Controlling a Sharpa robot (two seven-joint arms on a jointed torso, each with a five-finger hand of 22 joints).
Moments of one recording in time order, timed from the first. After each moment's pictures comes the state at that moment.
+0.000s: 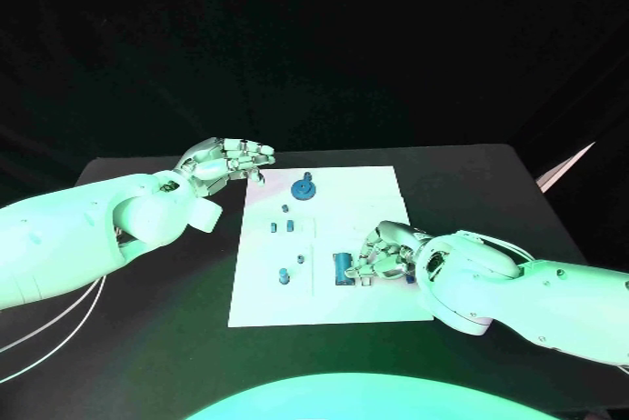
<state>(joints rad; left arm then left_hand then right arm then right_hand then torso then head) 1.16 -0.91 -0.03 1.42 -0.11 -0.04 0.31 1.39 -0.17 0.56 0.02 0.16 0.83 0.20 0.29 0.34 0.91 0.14 0.40 0.20 0.98 0.07 1.01 0.50 0.17 0.85 0.16 0.85 0.64 1.11 -0.85 -0.17 1.81 -1.27 -0.36 -0.56 1.29 -0.05 -0.10 0.29 0.16 1.00 0.05 0.48 0.62 1.44 -0.01 1.38 1.31 1.46 -0.08 1.53 1.29 0.04 1.46 0.04 1.42 1.30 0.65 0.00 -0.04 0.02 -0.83</state>
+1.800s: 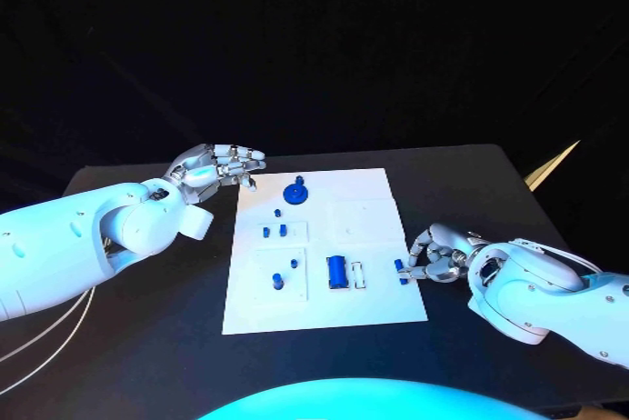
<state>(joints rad) 1.16 -0.91 -0.03 1.43 -0.10 -0.05 0.31 1.39 -0.17 0.56 0.02 0.16 0.83 0.21 0.29 0.33 0.91 0.14 0.40 0.19 0.98 0.07 1.01 0.50 0.17 0.85 0.16 0.85 0.64 1.08 -1.08 -0.17 1.84 -1.36 -0.39 -0.55 1.32 -0.09 -0.07 0.29 0.16 0.95 0.07 0.43 0.59 1.45 0.00 1.36 1.31 1.47 -0.06 1.53 1.29 0.04 1.46 0.04 1.41 1.30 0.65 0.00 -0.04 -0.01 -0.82</state>
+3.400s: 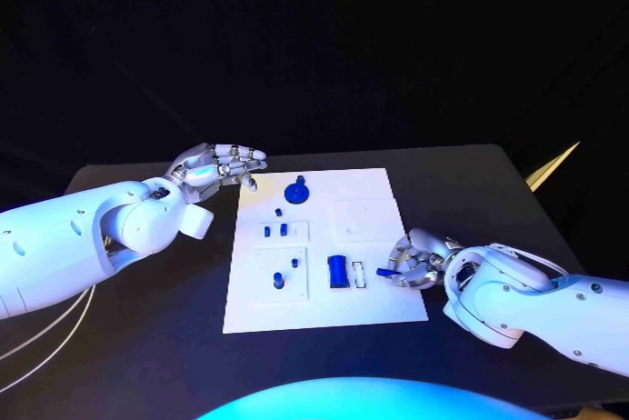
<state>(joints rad) 1.16 -0.92 -0.03 1.43 -0.10 -0.04 0.31 1.39 -0.17 0.56 0.02 0.16 0.83 0.21 0.29 0.33 0.91 0.14 0.40 0.19 0.98 0.07 1.01 0.50 0.17 0.85 0.16 0.85 0.64 1.08 -0.99 -0.17 1.86 -1.26 -0.43 -0.58 1.27 -0.20 0.53 0.05 0.20 0.94 0.08 0.43 0.64 1.45 0.00 1.36 1.31 1.46 -0.07 1.53 1.29 0.04 1.46 0.04 1.41 1.30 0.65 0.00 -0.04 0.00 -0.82</state>
